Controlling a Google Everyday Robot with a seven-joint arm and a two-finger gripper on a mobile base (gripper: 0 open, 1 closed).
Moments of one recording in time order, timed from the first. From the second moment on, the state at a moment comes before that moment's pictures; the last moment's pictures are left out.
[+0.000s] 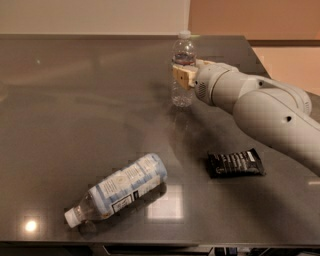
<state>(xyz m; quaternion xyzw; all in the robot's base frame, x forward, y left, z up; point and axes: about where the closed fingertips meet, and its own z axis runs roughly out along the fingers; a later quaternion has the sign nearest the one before) 0.635 -0.072 0.940 -0.74 -0.19 -0.62 0.16</state>
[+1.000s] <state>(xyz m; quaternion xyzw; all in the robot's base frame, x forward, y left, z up) 0.635 -0.075 0.927 -0.72 -0.19 -0.65 0.16</state>
